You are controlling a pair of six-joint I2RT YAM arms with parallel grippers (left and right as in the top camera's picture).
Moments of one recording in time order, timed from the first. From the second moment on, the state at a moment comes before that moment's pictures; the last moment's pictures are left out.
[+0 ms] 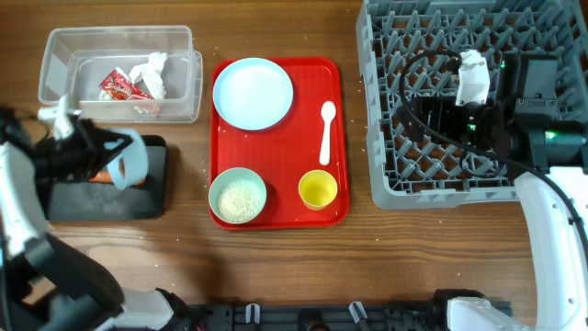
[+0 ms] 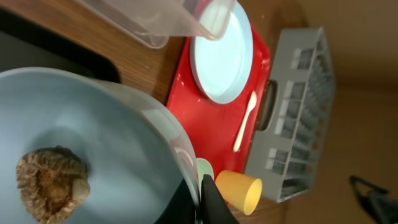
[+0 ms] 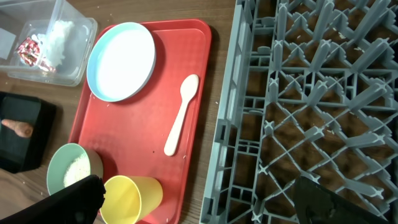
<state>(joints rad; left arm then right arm) 0.66 1.65 1.30 -1.18 0.88 0.11 -0.03 1.31 1.31 -0.95 -0.42 0.00</state>
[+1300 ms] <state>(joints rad) 0.28 1.53 1.25 -0.86 1.19 0.12 -0.03 1.31 1.31 -0.96 -0.42 0.02</state>
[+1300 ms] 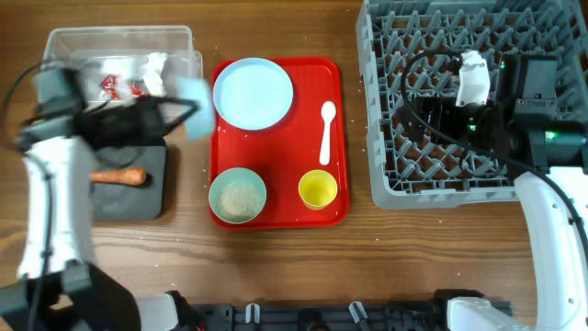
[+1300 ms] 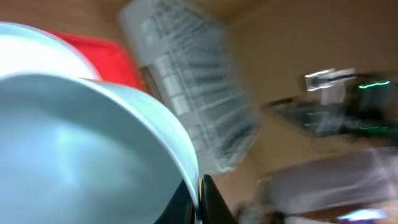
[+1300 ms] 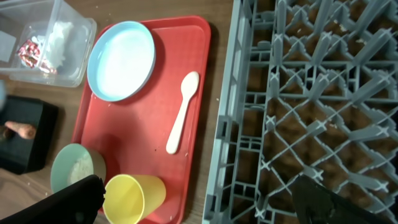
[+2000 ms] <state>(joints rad) -0.65 1.89 1.25 -0.59 -0.09 -0.28 -0.03 1.31 1.31 -0.96 -0.42 0.02</state>
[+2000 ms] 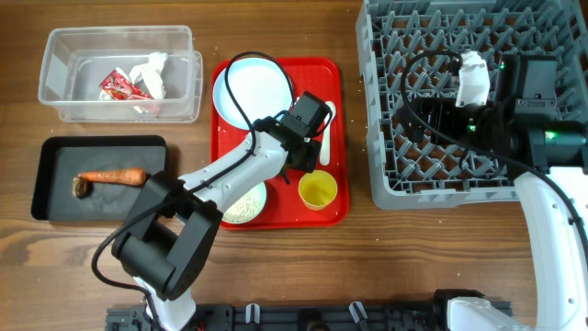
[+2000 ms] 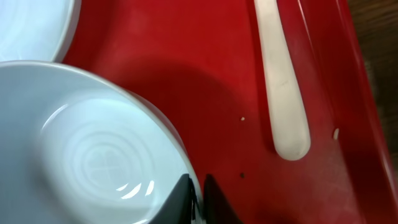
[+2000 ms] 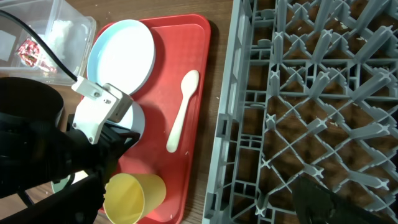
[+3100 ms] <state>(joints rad) -0.63 1.80 1.08 -0.86 -0.08 -0.68 -0.03 1.31 1.31 -0.96 -0.40 0.02</state>
